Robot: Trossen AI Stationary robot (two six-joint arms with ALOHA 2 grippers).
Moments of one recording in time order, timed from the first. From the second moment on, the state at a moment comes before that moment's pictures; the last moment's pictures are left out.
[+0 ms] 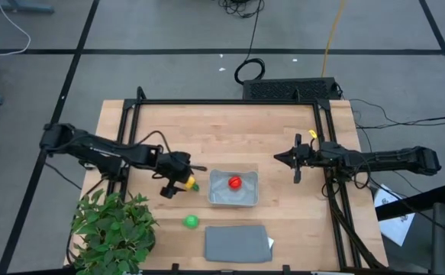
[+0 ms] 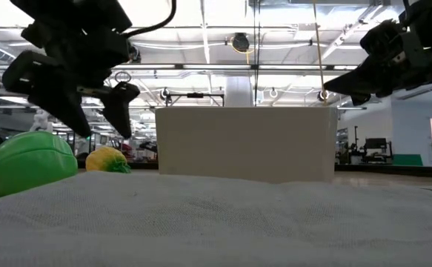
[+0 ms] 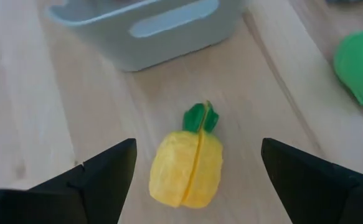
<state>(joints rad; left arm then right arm) -0.06 1.29 0.64 -0.31 0.14 0.32 -0.09 0.50 0.05 0.31 0.03 0.07</state>
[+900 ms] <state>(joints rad) -0.05 1.42 0.70 -0.37 0.09 0.44 -0.09 0.52 0.05 0.31 0.03 0.06</state>
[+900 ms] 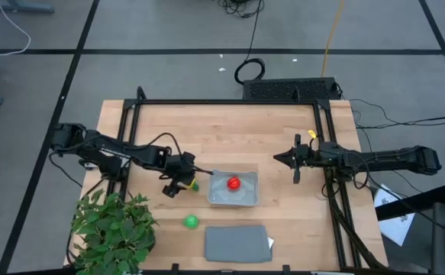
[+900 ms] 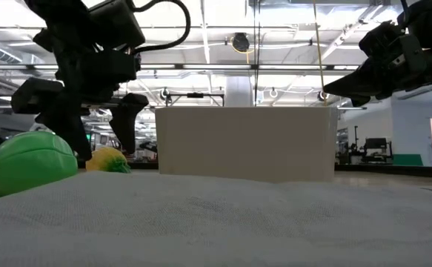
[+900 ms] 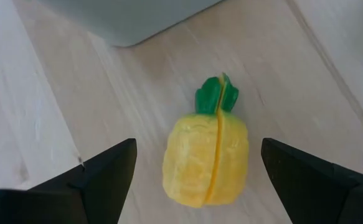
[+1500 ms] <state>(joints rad) -0.06 1.42 0.70 -0.36 0.11 0.46 -0.09 0.52 0.05 0.31 0.03 0.06</state>
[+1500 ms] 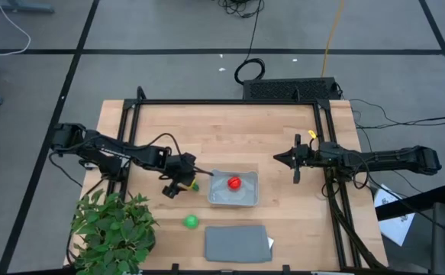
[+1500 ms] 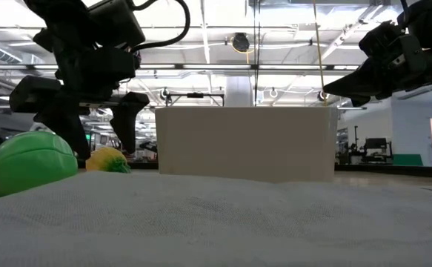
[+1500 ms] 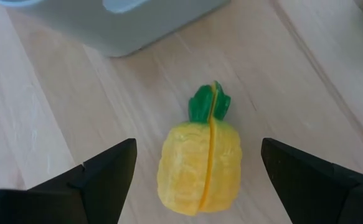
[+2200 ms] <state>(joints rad) -0.06 1.49 0.70 -0.31 0.14 0.43 -0.09 0.52 0.05 0.31 0.03 0.06</state>
